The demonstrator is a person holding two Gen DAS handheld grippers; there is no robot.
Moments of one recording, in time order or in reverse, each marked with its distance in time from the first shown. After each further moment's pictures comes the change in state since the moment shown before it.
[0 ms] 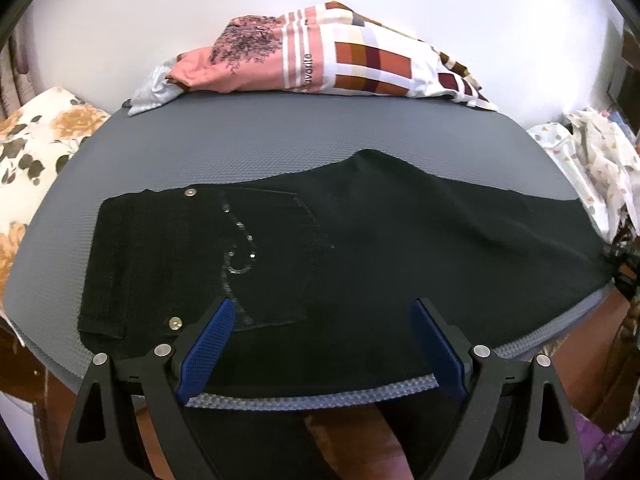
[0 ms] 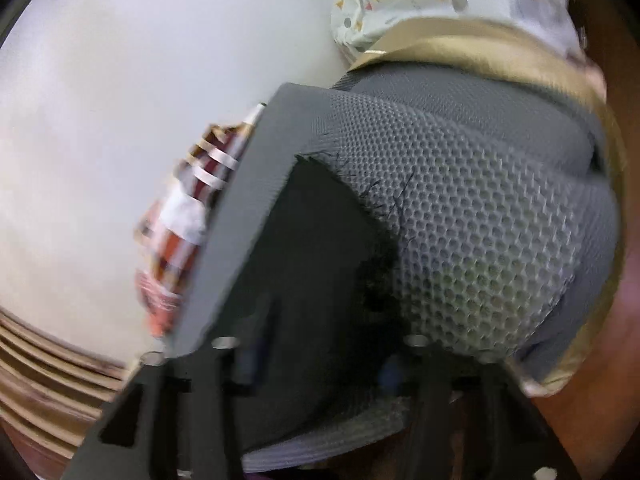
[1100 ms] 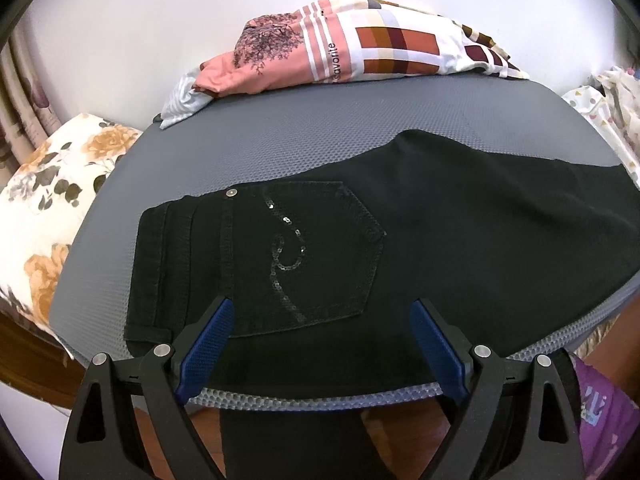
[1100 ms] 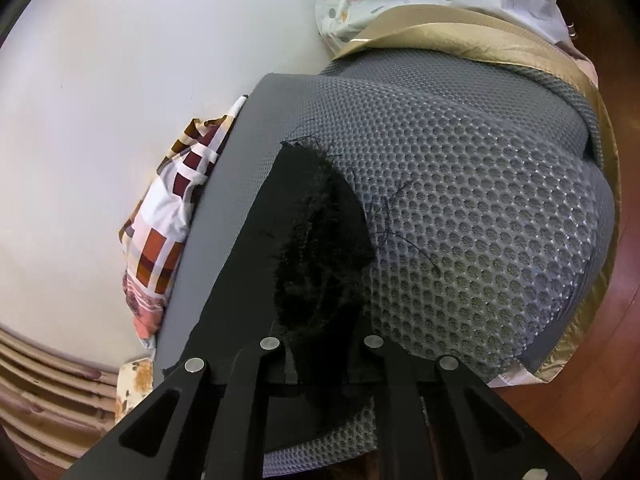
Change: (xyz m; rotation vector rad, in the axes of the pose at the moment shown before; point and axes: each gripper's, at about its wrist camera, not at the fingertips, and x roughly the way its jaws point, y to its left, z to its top) left arm 0.011 -0.001 -0.005 0.096 0.028 0.198; right arm 0.002 -0.003 0.005 0.062 -0.019 0.005
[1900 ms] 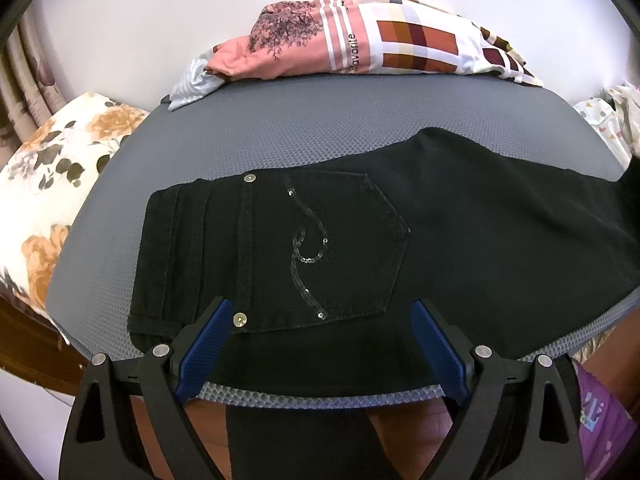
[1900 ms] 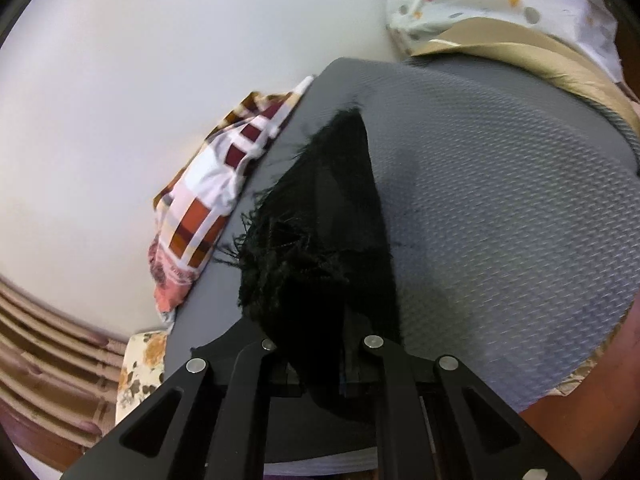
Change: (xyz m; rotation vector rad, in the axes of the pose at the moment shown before) left arm 0.006 0.018 0.001 -0.053 0.040 -0.005; right arm 0.012 0.088 -0.018 -0.143 0.057 0.091
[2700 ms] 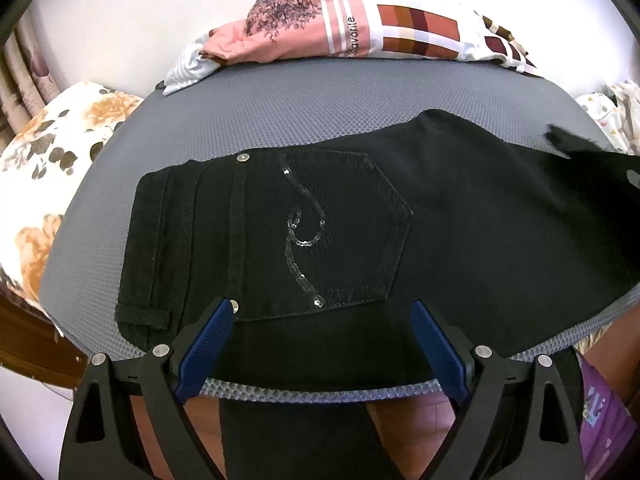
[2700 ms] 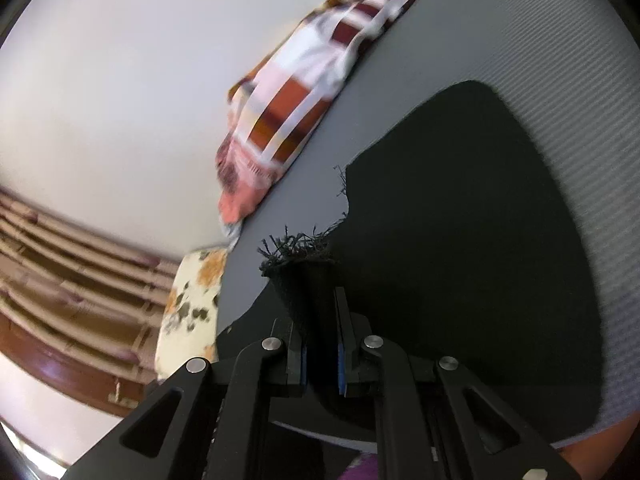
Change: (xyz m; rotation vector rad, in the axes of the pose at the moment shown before) left arm 0.011 -0.001 -0.003 -0.006 0.048 -0.016; right arm 0.096 0.110 -0.091 -0.102 0.294 0.252
